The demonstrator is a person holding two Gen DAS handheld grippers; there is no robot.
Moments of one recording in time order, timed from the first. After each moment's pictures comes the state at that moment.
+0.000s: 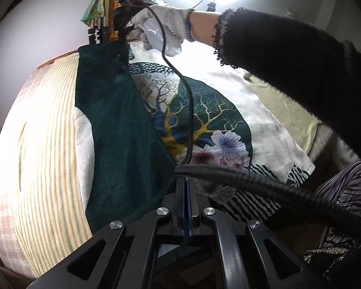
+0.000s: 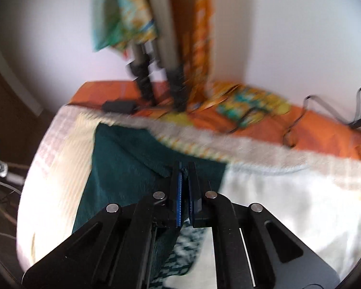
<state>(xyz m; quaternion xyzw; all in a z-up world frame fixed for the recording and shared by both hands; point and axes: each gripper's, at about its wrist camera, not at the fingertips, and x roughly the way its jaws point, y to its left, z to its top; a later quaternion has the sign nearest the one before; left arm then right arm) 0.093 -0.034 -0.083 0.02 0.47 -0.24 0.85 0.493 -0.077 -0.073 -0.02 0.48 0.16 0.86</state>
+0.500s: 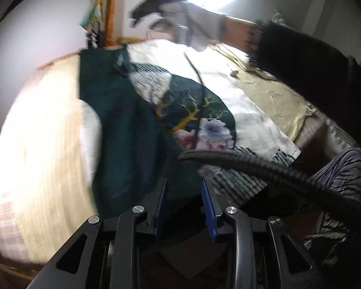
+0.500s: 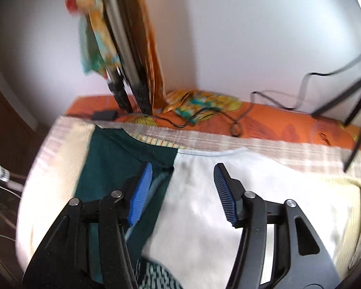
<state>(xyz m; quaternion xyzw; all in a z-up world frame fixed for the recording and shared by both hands) 0.046 -0.012 -0.072 0.03 0.45 -0.25 0.86 0.445 -0.154 -0.030 0.01 0.44 0.14 0.89</state>
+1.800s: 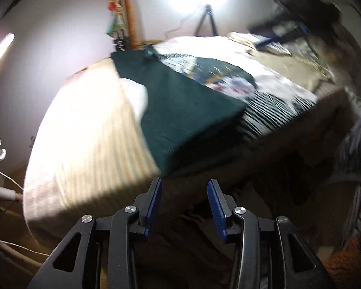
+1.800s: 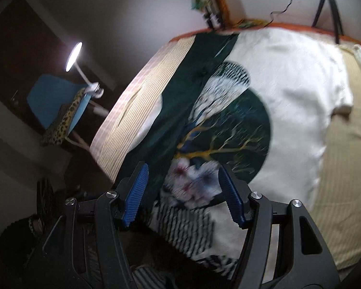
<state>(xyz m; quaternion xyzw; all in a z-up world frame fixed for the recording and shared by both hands) -0.034 0.039 -0.108 0.11 0.41 -0.18 0.89 0.102 -0.230 -0.032 0.08 0.49 0.34 0.80</state>
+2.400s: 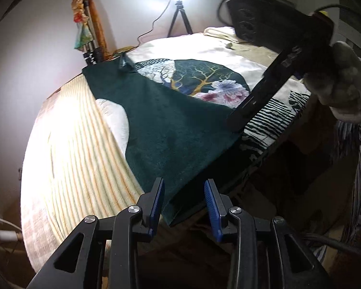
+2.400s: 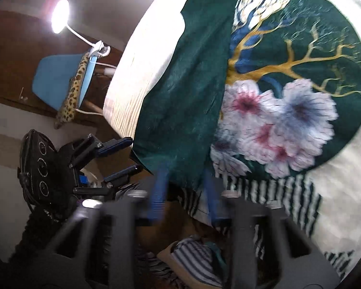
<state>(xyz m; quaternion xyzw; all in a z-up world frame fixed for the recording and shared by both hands) 0.013 0.024 -0.109 0.18 0.41 -0.27 0.86 0.096 -0.150 -0.127 0.13 0.62 0.38 0.68</state>
